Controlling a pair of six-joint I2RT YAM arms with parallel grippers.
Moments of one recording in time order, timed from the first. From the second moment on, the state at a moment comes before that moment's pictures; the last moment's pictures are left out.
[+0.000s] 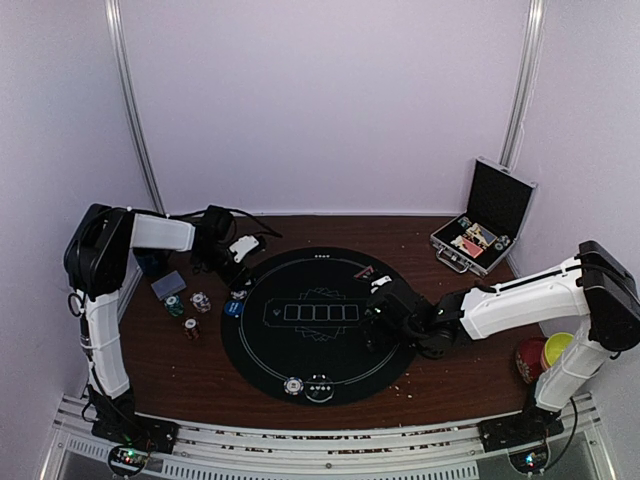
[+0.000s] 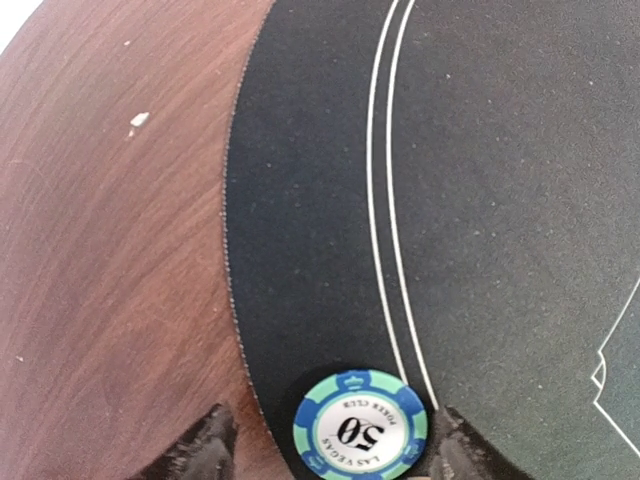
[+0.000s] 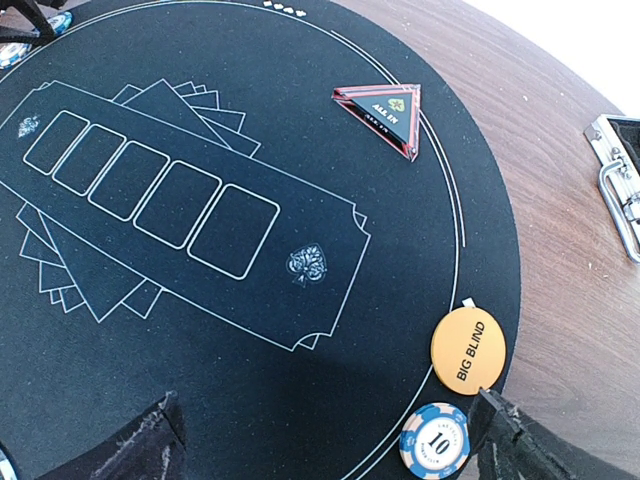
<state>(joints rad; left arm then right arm) -0.35 2.06 1.36 -0.37 0.21 0.48 1.03 1.60 0.84 -0.16 0.57 0.40</state>
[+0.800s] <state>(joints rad) -0.03 1.40 1.07 -0.49 0.27 0.52 1.04 1.60 0.84 -0.16 0.56 0.40</state>
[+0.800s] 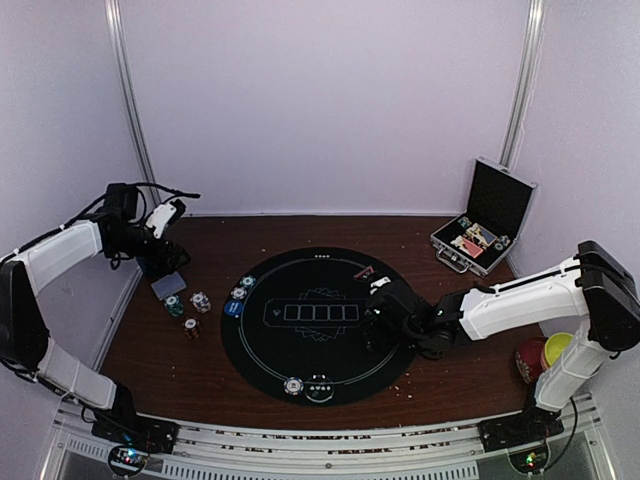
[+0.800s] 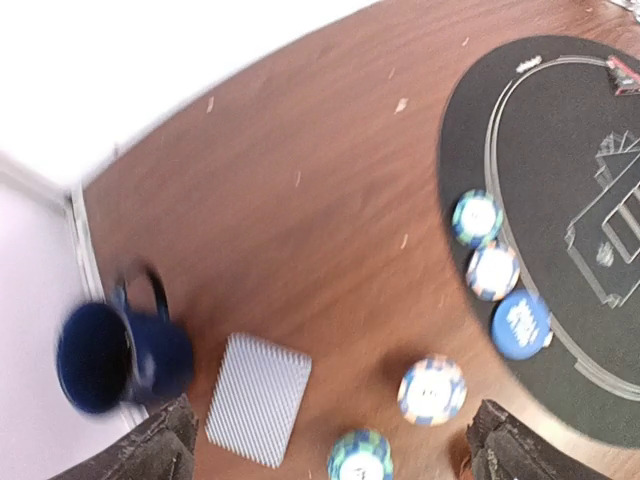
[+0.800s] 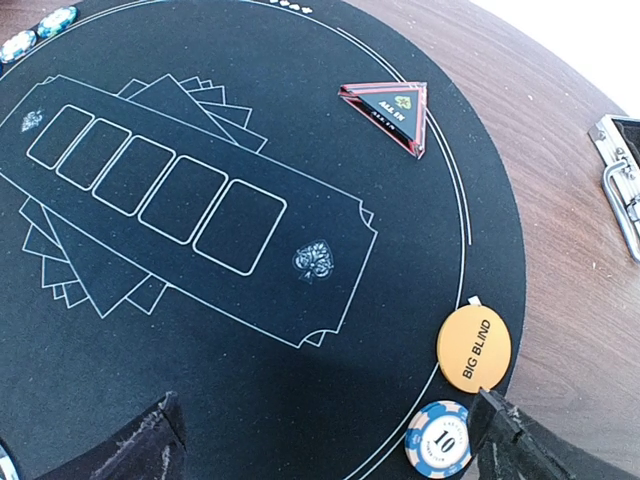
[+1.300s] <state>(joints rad) 0.05 1.33 0.78 -0.48 0.37 0.58 1.06 1.60 0.84 -0.16 0.57 0.40</state>
